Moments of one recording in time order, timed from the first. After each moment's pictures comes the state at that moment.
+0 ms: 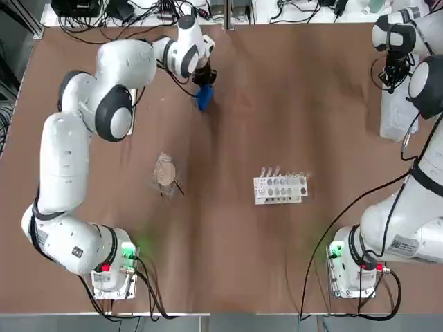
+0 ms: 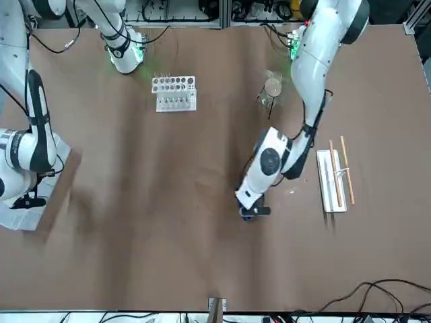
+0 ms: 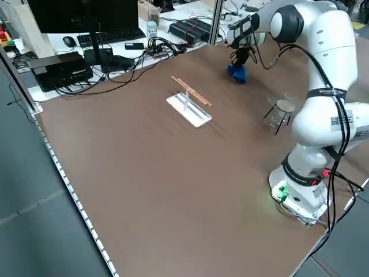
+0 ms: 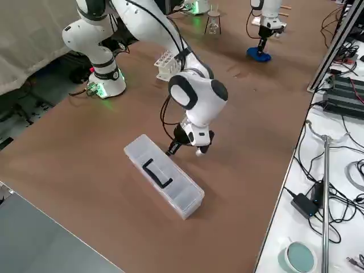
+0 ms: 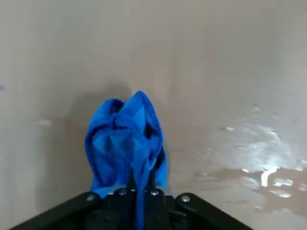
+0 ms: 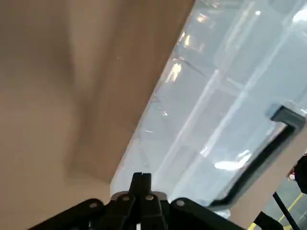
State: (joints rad) left arm -0.50 0.84 -0.13 -1.45 -0.03 2.43 -0.59; right arm -0.18 0.59 -0.13 -1.61 -0.37 1.86 -0.21
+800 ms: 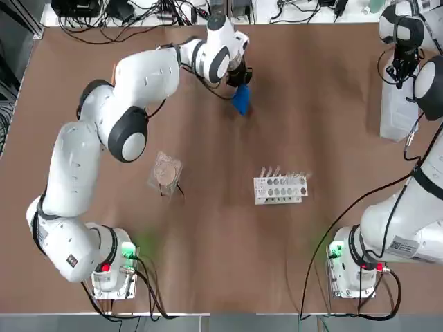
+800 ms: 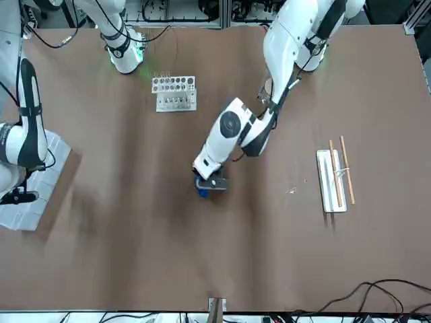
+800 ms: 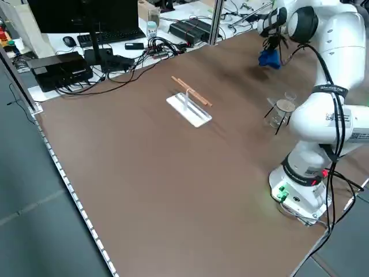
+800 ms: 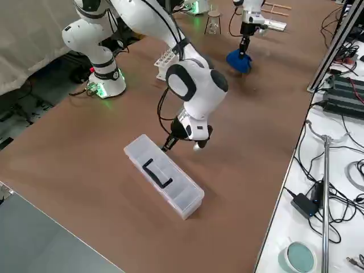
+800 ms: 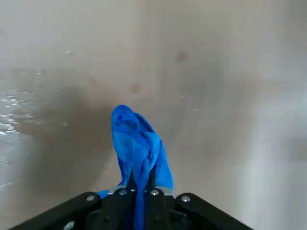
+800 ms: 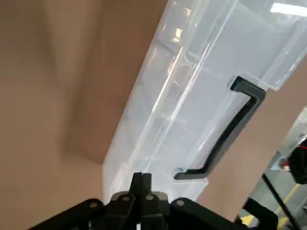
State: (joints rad) left arm -0.71 0.85 -0.13 -1.25 -0.16 2.44 -0.71; right arm -0.19 0.55 -0.13 -1.61 -0.36 1.83 -0.20
